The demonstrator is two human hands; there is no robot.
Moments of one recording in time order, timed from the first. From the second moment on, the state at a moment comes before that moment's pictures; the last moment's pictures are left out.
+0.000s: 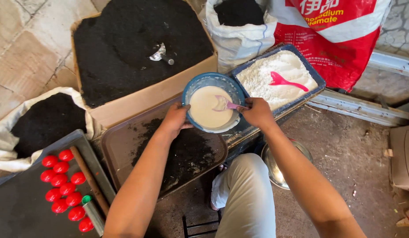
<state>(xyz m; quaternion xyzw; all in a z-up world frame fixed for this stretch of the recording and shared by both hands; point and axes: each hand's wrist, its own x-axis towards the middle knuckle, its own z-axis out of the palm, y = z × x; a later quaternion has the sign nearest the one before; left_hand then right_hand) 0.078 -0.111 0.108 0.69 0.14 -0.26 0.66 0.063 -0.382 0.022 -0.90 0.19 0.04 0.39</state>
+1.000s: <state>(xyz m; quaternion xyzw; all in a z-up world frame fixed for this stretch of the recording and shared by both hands) -0.017 0.076 0.037 0.72 0.19 0.04 0.66 0.006 -0.202 0.165 -0.96 -0.11 0.11 0.24</state>
